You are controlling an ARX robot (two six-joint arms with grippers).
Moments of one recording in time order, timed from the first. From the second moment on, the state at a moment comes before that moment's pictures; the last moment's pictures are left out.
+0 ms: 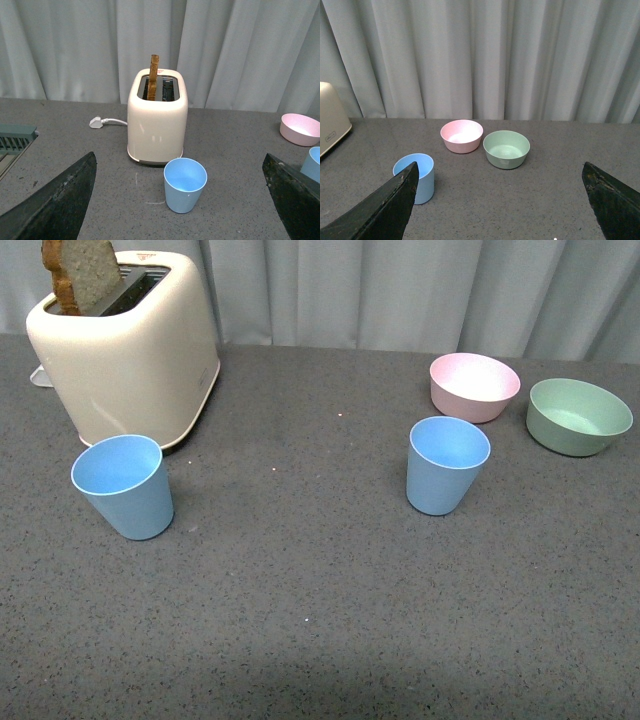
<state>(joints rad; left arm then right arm) 0.00 0.00 0.02 0.00 0.00 0.00 0.00 0.00 0.00 0.00 0.00 0.00</state>
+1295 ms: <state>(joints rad) -0.05 1.33 0.48 0.20 -0.06 -0.33 0.00 0.00 0.00 0.00 0.00 0.00</state>
